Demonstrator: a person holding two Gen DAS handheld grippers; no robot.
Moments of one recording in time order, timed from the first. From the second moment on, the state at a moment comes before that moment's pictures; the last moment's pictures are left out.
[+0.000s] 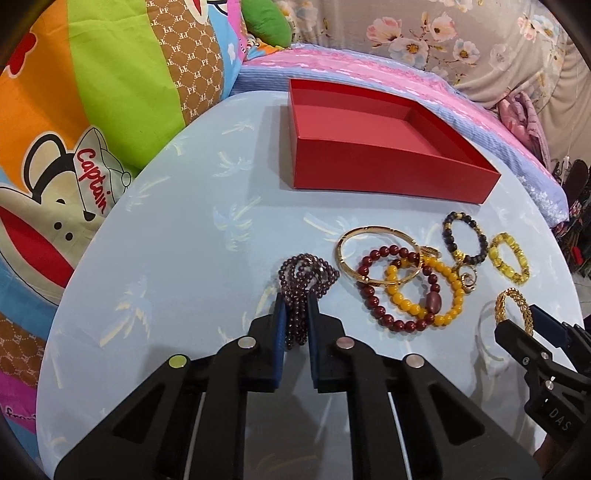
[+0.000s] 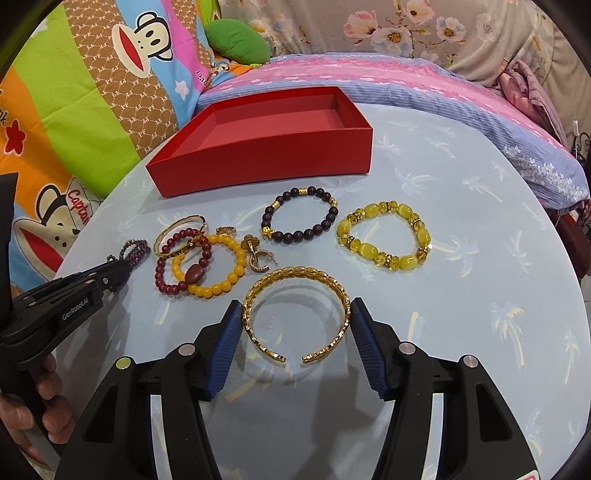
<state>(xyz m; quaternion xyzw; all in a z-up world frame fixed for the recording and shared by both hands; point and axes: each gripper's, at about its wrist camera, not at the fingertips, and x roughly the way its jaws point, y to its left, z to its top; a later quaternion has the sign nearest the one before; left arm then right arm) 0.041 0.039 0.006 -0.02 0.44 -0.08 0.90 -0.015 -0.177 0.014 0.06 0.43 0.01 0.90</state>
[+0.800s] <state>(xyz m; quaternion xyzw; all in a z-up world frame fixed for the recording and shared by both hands) 0.181 0.002 0.122 -0.02 0.36 -0.14 0.92 0.163 -0.217 0.121 0.06 0.37 0.05 0.92</state>
